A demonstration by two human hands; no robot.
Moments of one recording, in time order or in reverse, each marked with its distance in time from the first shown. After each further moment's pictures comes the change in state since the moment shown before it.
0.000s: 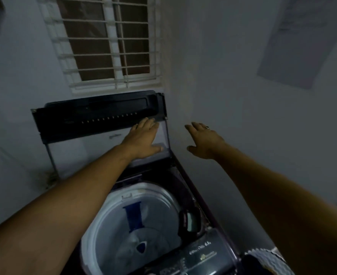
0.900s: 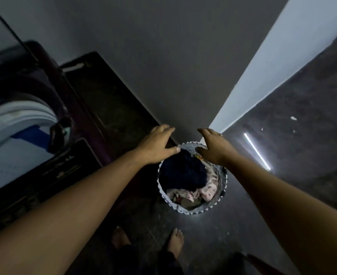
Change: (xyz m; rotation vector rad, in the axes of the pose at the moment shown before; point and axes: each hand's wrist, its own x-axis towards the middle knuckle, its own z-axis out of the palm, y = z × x) left_hand -0.028 0.416 0.317 -0.414 -0.492 0.130; right_hand -0.337 0.287 0.301 0.412 -0.314 0.420
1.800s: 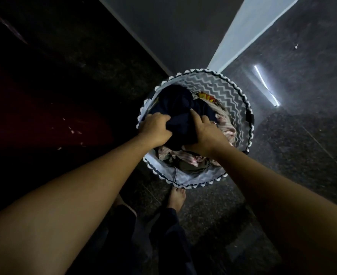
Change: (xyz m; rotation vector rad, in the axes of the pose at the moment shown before) left_hand 0.095 -0.104 0.287 -0.005 -0.183 -0.226; right_hand 0.050 0.097 0.296 0.096 -0.234 0.131
